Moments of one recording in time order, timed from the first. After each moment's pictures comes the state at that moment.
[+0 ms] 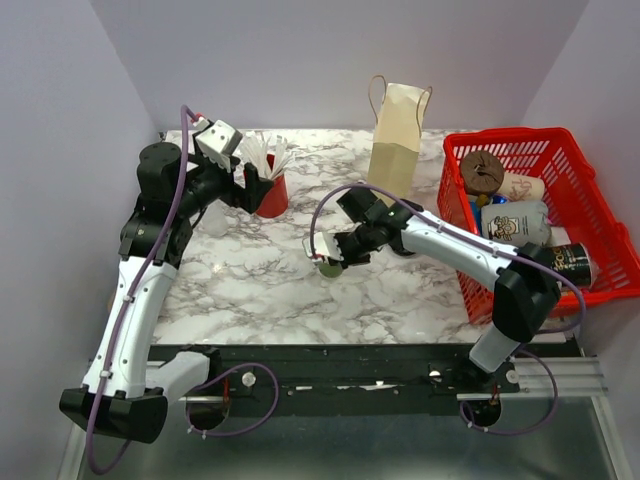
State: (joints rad) left arm -0.17 1.06 1.28 -0.42 0.51 0.09; right arm 0.78 1.65 1.31 -0.75 -0.43 -1.08
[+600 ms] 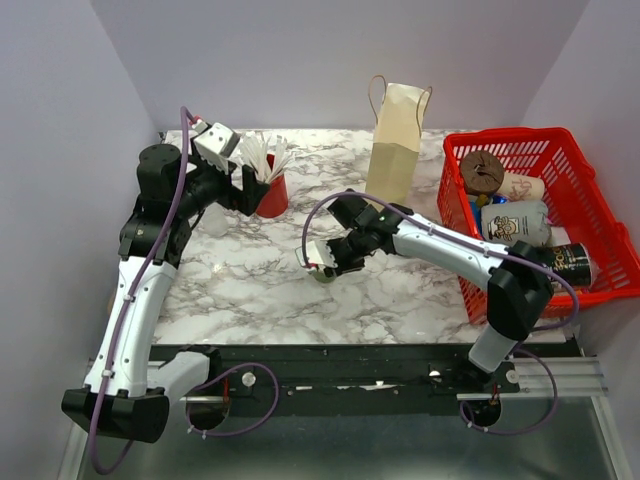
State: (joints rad) left arm -0.14 1.04 1.27 -0.46 0.51 0.09; right arm 0.85 1.71 1.35 -0.76 -0.42 -1.10
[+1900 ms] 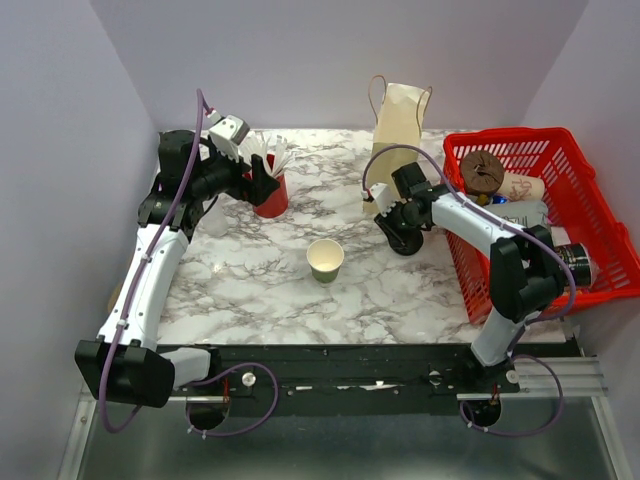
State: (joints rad) left arm -0.13 1.23 1.27 -0.40 0.60 0.01; right arm 0.40 1.74 1.25 -0.68 -0.20 -0.47
